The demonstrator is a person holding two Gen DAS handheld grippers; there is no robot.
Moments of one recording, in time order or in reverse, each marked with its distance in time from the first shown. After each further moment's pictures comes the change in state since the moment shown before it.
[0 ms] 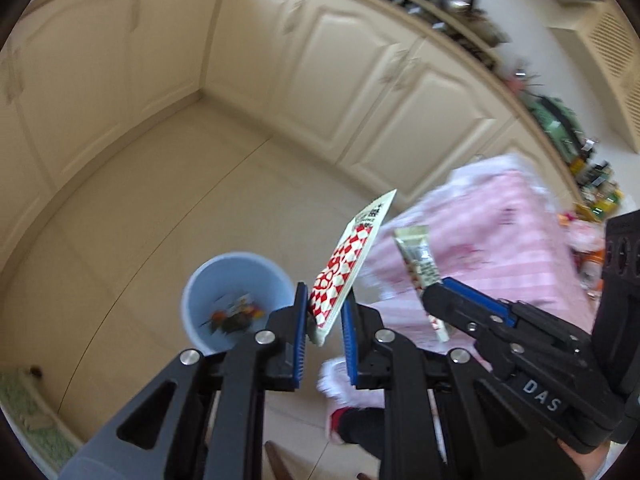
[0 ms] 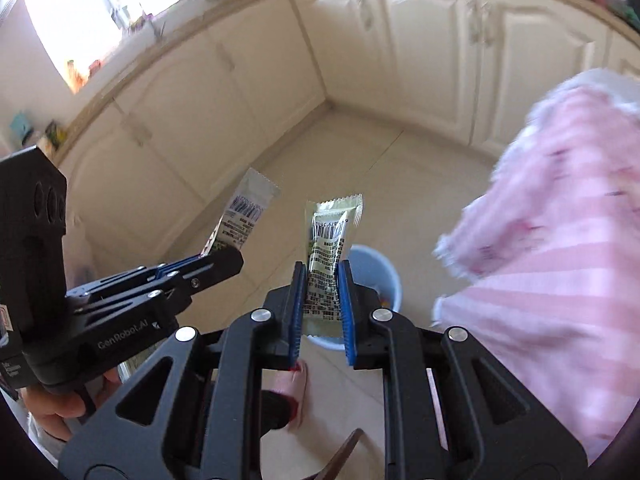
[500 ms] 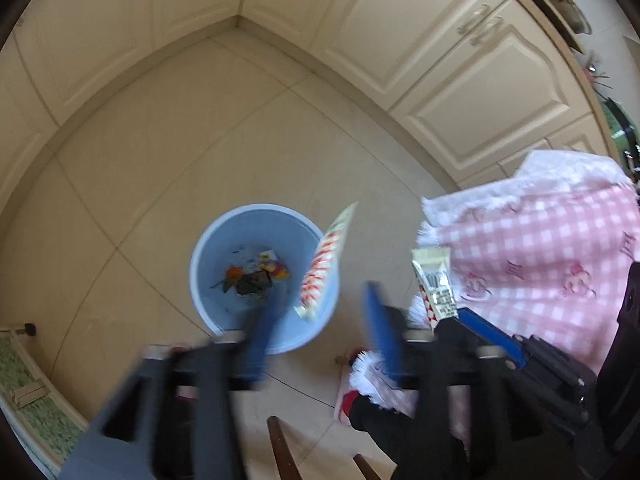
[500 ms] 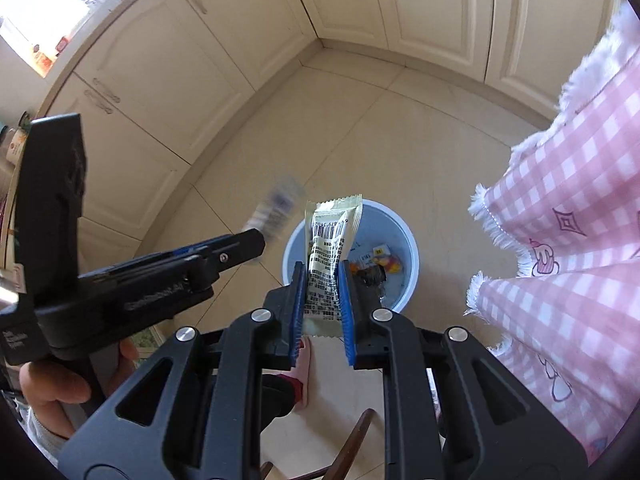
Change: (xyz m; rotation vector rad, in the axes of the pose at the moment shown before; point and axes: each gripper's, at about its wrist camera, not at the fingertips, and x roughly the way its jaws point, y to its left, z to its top) left arm 0.118 0.047 0.014 -0.123 0.201 0.085; right arm 0.103 -0.034 -0.010 0.086 0.171 0.003
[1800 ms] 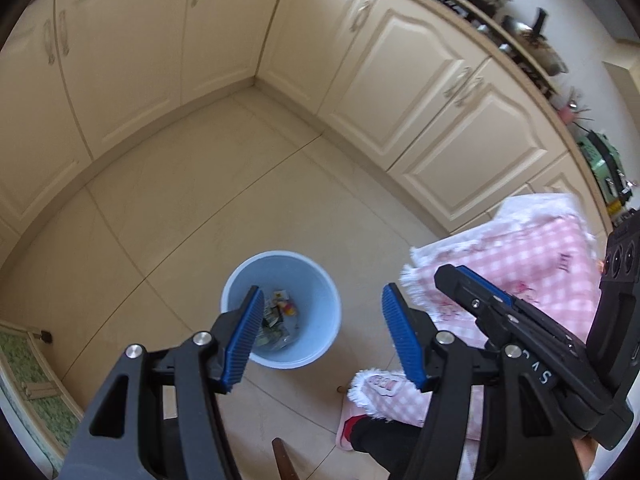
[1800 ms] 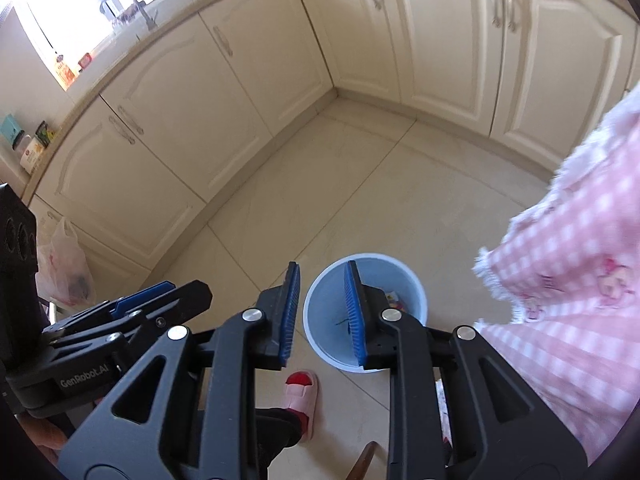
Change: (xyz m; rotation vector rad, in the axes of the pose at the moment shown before) left arm -0.123 -0.003 -0.020 0.002 -0.213 -0.003; right arm -0.080 0.047 0.014 -0.057 -0.207 -0.009
